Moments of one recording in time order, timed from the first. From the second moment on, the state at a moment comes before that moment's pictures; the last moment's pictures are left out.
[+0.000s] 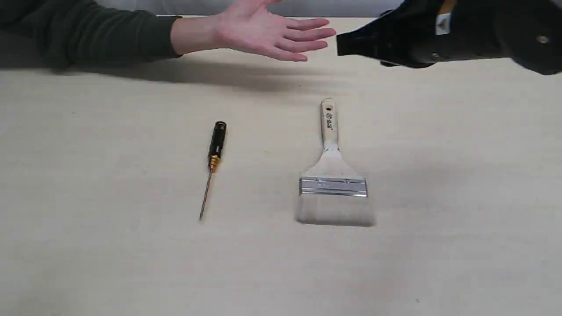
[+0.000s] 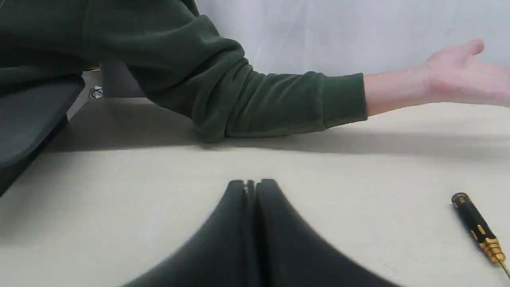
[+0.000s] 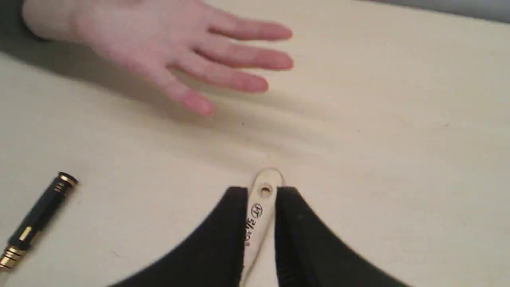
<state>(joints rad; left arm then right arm) 0.00 0.00 0.00 0.07 0.26 -0.07 0.41 1.55 -0.99 -0.34 0.28 0.49</state>
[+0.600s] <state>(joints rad) 0.00 0.00 0.00 0.07 0.26 -0.07 0.41 1.85 -1.07 -0.27 0.31 0.48</state>
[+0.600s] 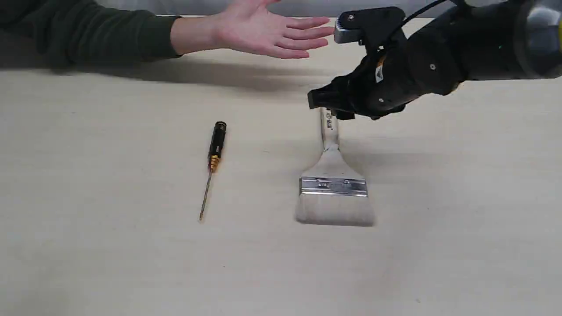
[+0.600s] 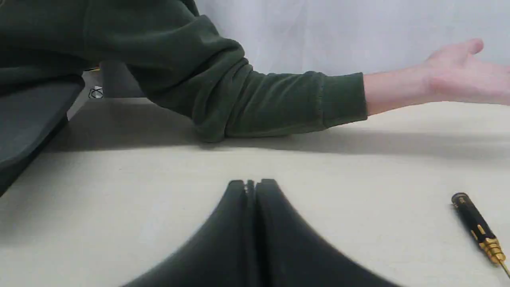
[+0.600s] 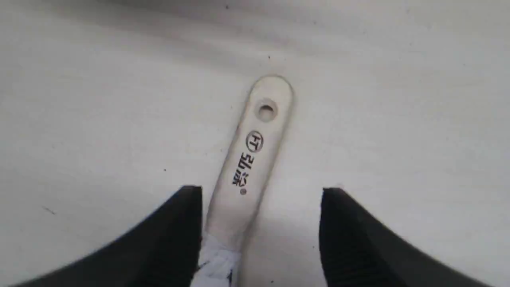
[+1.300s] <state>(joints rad) 0.00 0.00 0.00 0.07 0.26 -0.07 0.47 2.05 -1.21 -0.12 0.45 0.41</state>
